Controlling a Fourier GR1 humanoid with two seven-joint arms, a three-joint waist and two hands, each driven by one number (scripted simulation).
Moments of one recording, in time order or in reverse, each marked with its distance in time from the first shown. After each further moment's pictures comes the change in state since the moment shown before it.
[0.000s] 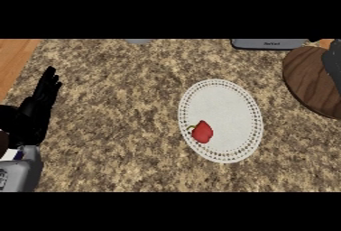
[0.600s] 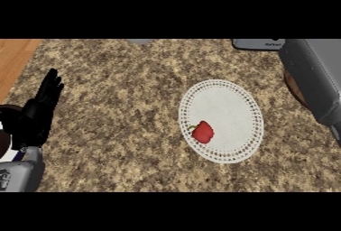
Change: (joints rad) left arm 0.008 0.001 -0.016 0.014 0.014 0.008 -0.024; right arm -0.067 0.128 0.191 -0.109 0.064 0.200 0.183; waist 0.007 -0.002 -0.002
